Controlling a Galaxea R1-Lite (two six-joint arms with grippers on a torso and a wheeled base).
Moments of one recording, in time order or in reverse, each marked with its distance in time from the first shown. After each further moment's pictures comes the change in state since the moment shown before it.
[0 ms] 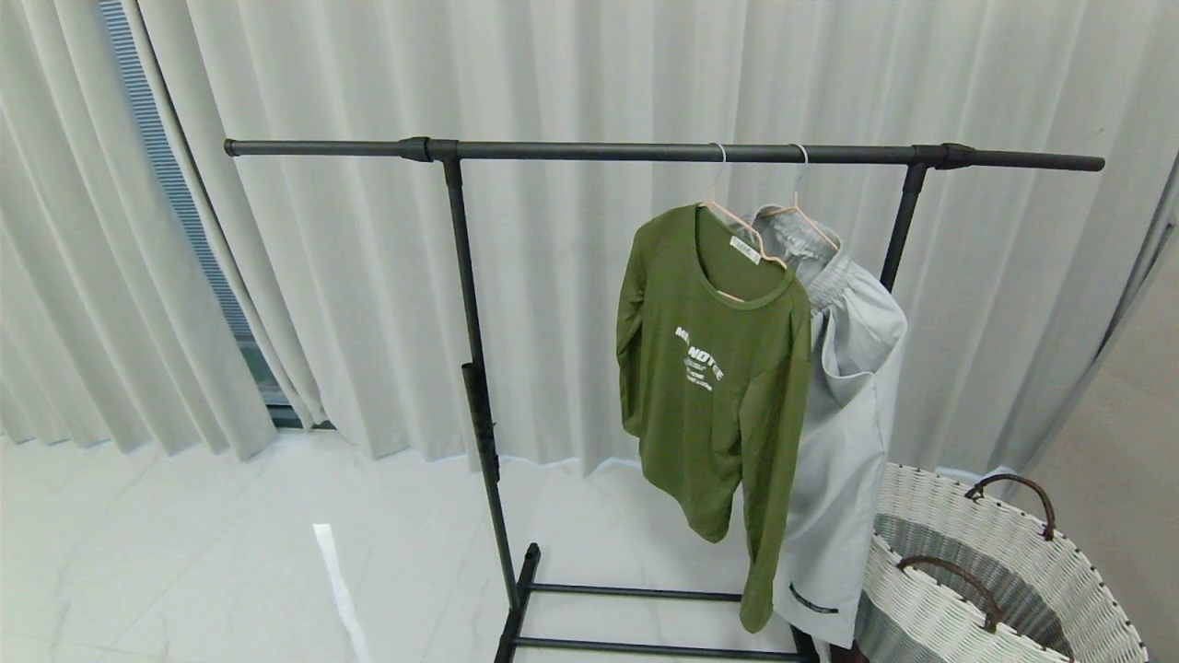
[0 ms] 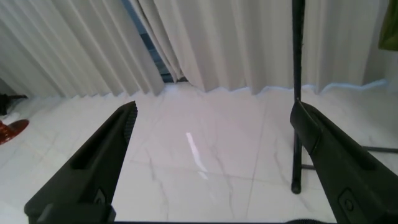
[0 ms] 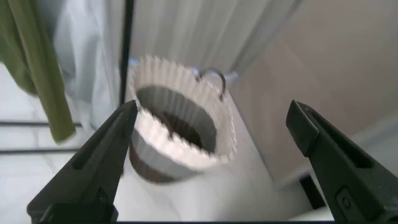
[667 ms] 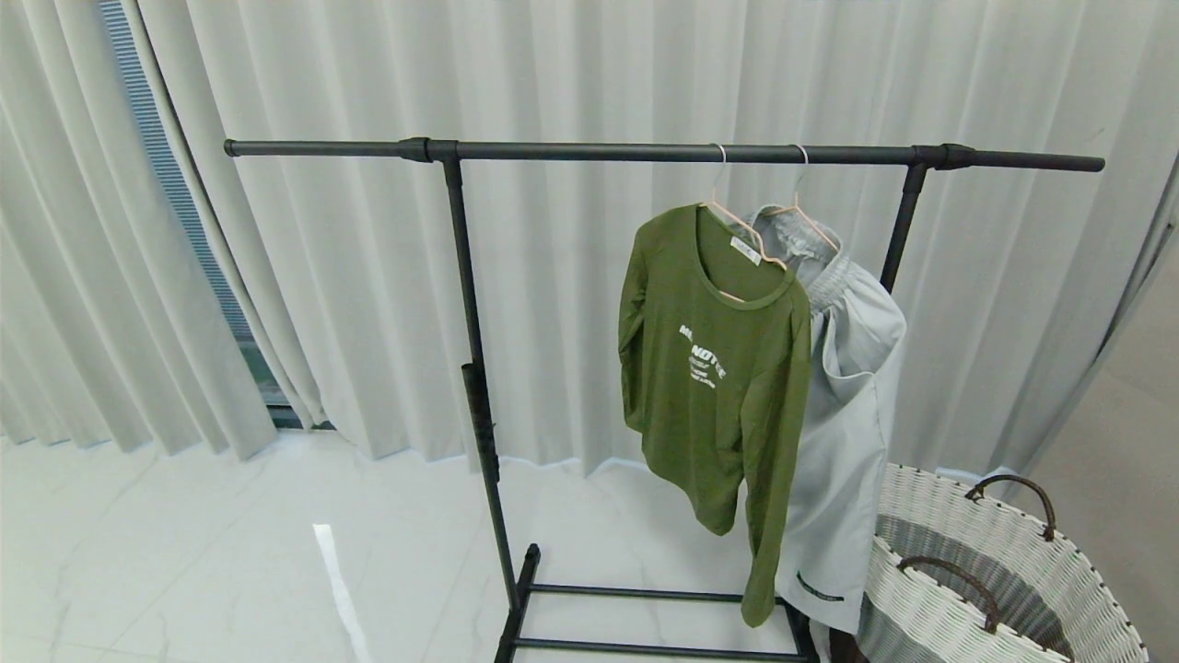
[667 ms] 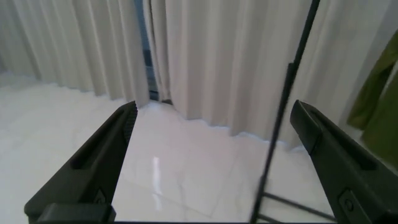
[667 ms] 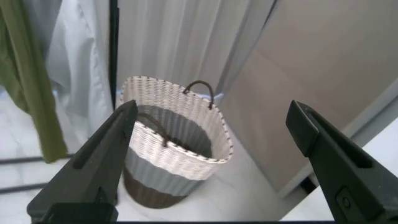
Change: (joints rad) left arm 0.033 -0.197 0.010 0.028 0.016 -0.285; right arm -0.019 -0.441 0.230 -0.009 -0.026 0.075
